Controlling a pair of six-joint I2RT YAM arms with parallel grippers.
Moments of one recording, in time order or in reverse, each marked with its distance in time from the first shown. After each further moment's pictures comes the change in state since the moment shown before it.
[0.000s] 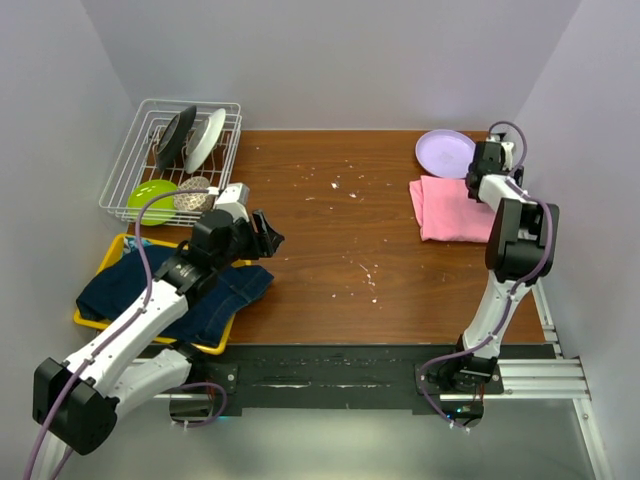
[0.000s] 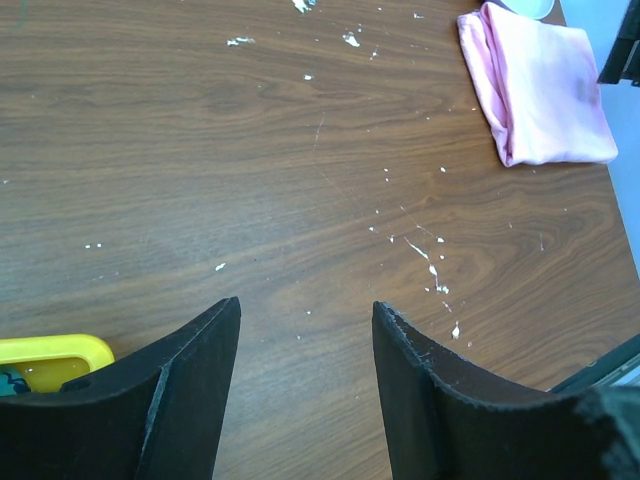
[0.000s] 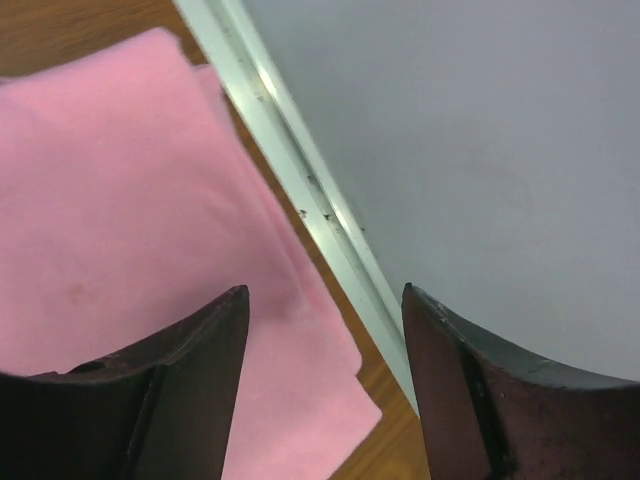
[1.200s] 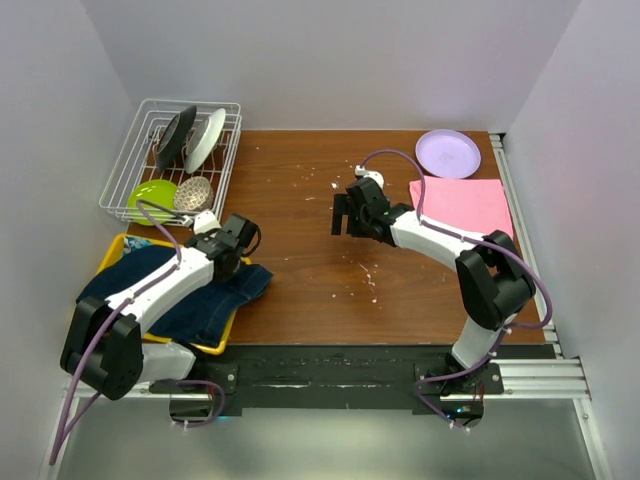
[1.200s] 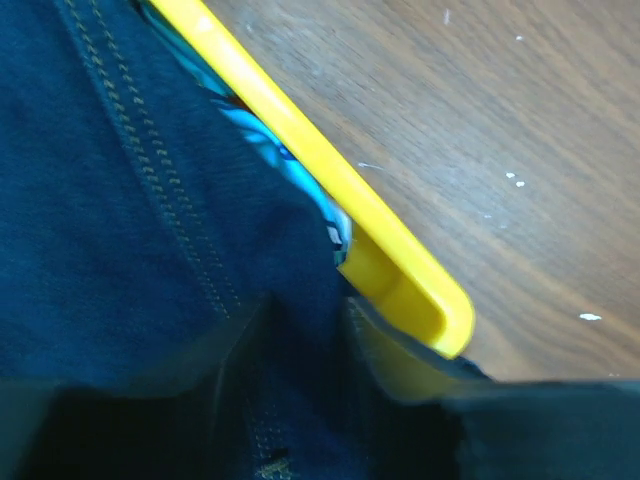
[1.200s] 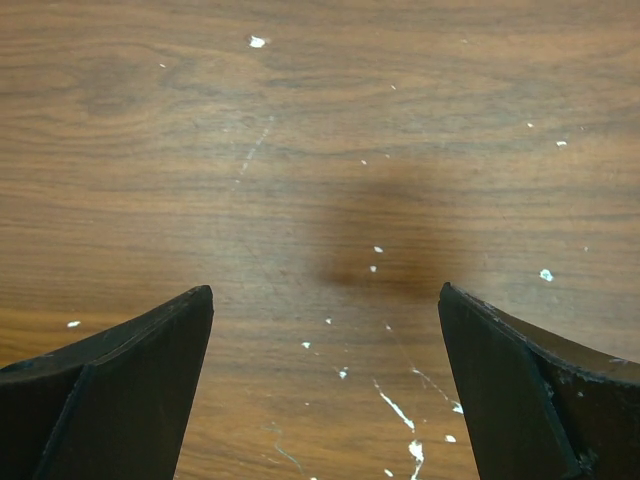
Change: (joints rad) left arm 0.033 0.325 0.077 -0.531 -0.576 -0.481; right arm 0.768 -0.303 -0.283 -0.047 -0.499 0.659
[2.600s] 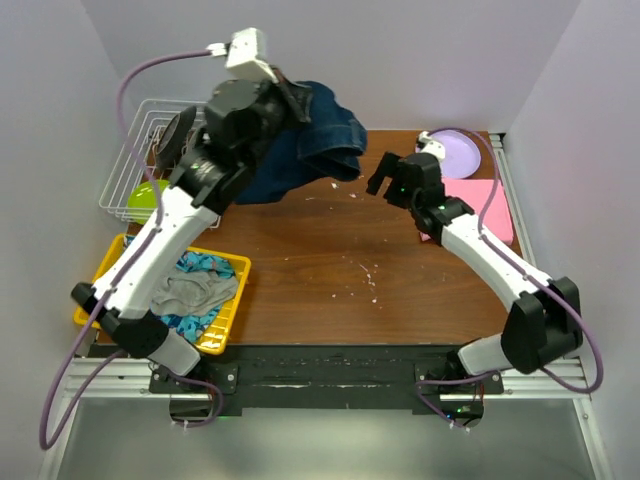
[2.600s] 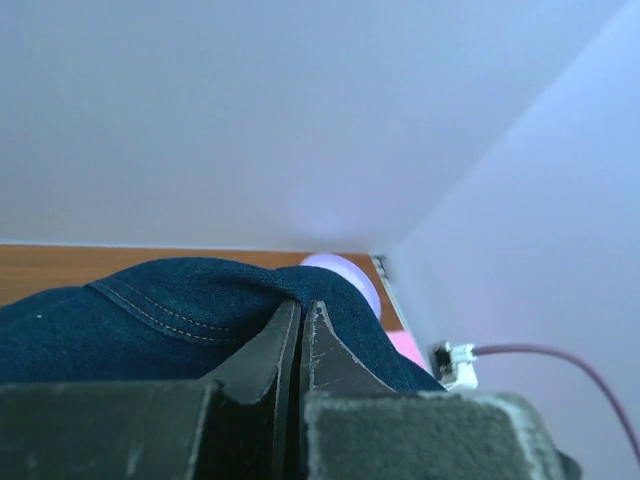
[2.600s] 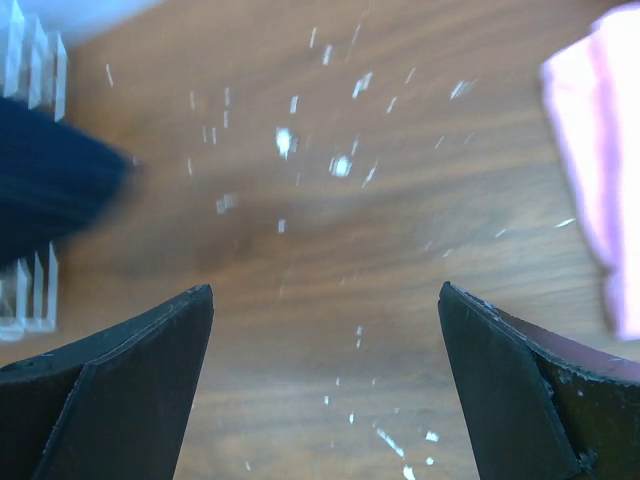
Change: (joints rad) left arm -0.196 0.236 1.121 0.411 0.220 0.530; right arm -0.176 -0.302 -0.034 0.066 -0.003 0.065
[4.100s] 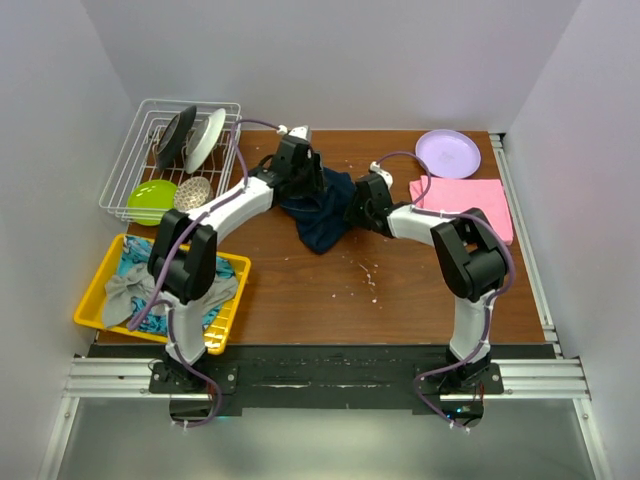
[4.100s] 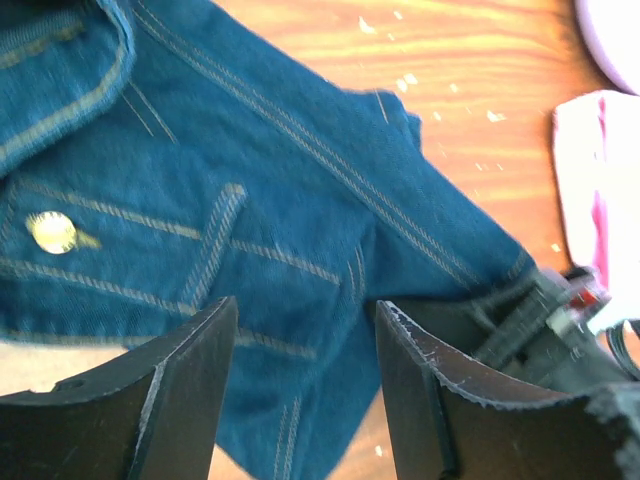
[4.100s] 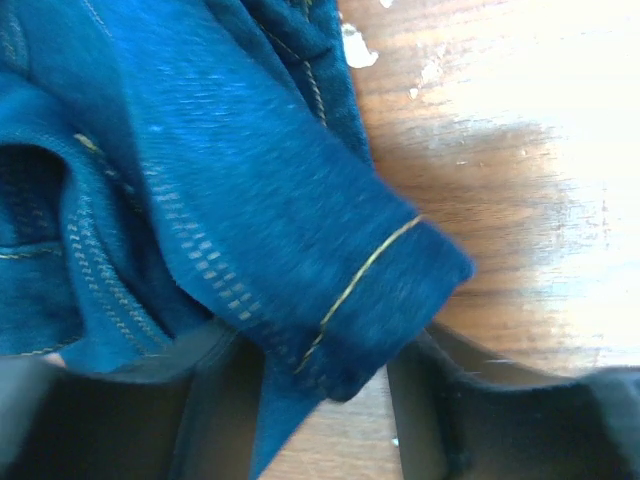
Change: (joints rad) left arm 0.148 0.414 -0.394 0.085 0.277 -0.028; right arm 0.059 0.523 0.058 0.227 -0.101 0.103
